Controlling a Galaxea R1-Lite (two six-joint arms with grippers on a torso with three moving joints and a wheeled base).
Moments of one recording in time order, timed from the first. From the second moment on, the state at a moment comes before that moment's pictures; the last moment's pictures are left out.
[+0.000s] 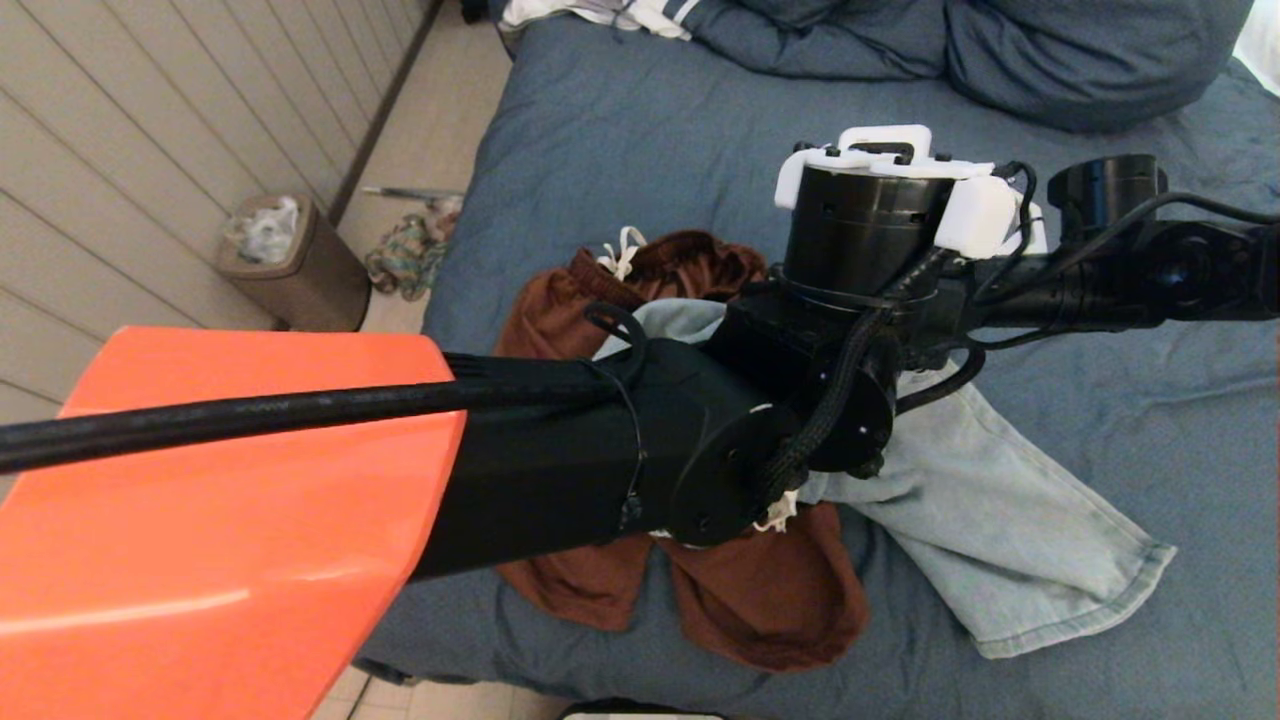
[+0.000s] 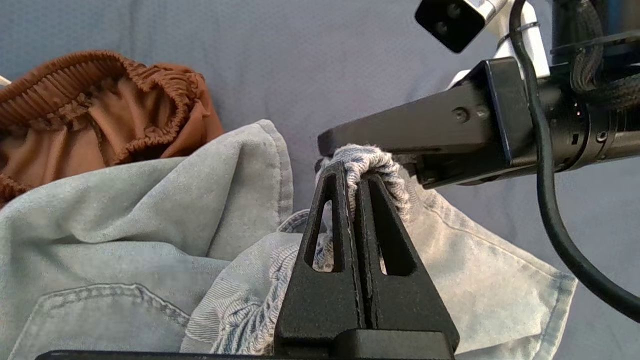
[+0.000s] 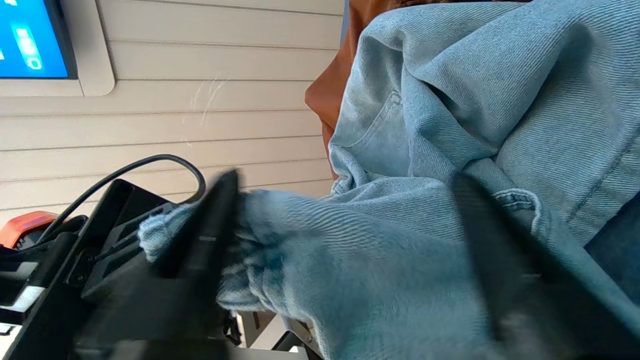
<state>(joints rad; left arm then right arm) -1.11 2.22 -1.94 -0.32 0.51 -0.07 -0.05 1.96 -1.62 0.10 1.25 0.34</state>
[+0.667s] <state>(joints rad) -1.11 2.24 -1.94 -0.32 0.51 -0.07 -0.07 1.95 -1.63 0.10 1.25 0.34</state>
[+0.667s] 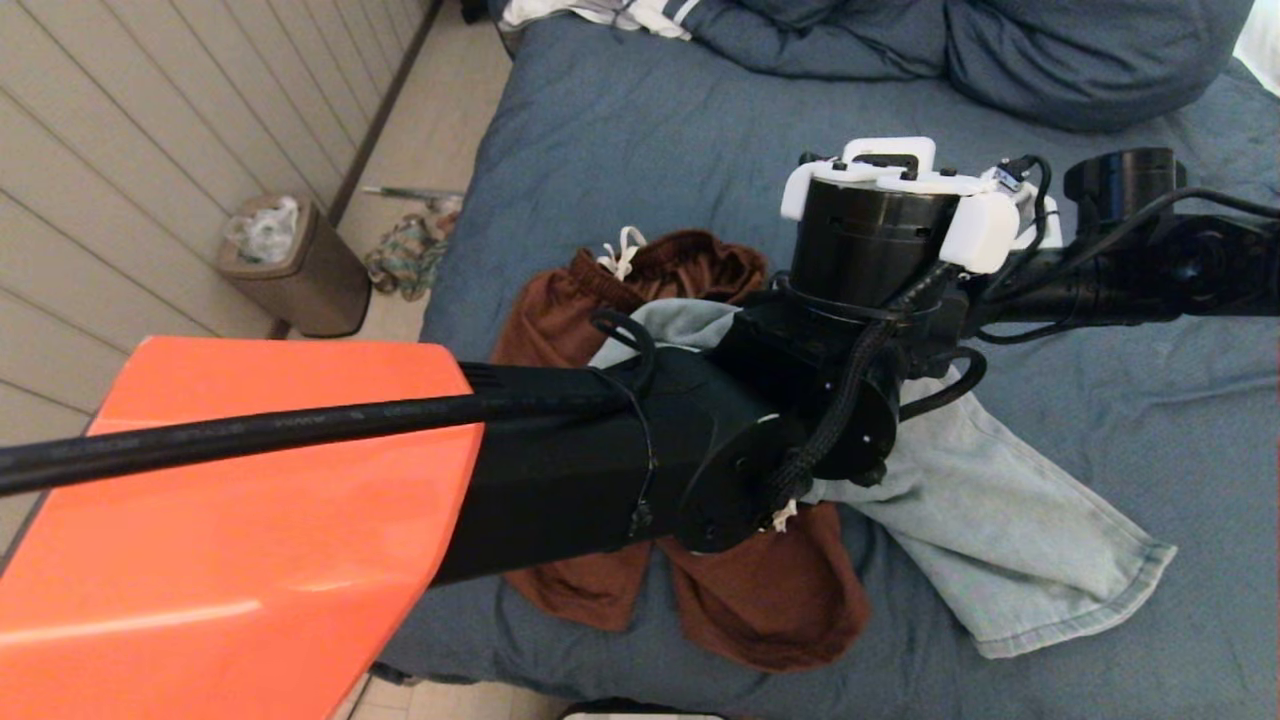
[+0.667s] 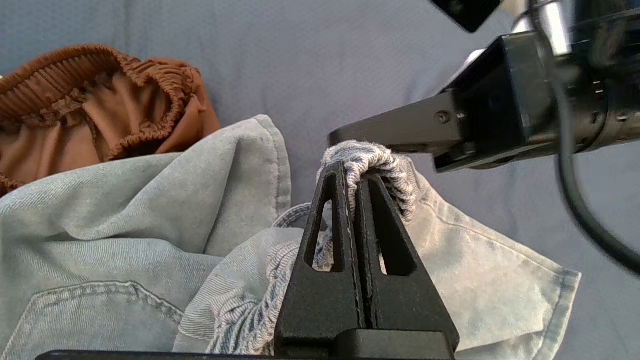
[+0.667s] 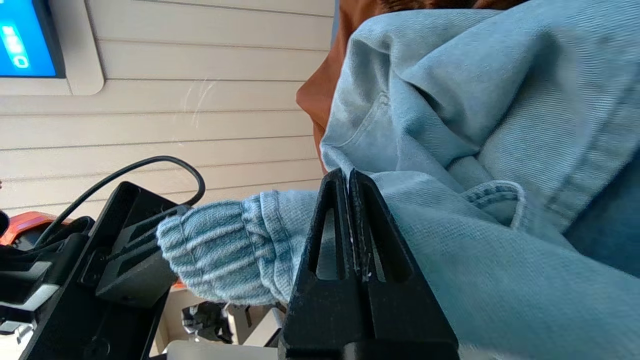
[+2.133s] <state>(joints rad) -1.12 2.25 -1.94 -0.26 0.53 -0.06 -0.18 1.87 -1.79 0.52 0.99 0.30</state>
